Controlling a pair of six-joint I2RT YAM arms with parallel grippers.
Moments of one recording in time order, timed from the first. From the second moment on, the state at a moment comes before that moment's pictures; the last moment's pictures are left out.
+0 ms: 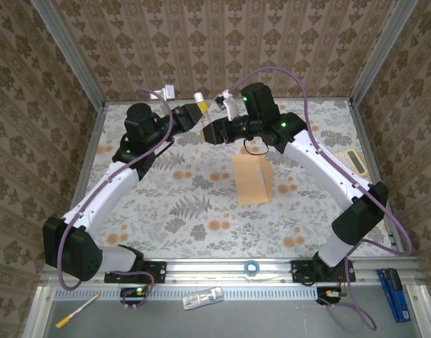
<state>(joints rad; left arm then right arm) -0.45 1.31 1.13 0.20 0.52 -0.84 0.59 1.65 1.72 -0.60 -0.54 0.32</state>
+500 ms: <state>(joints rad) -0.47 1.31 1.13 0.22 0.52 -0.85 0.59 1.66 1.72 -0.58 -0.54 0.32</state>
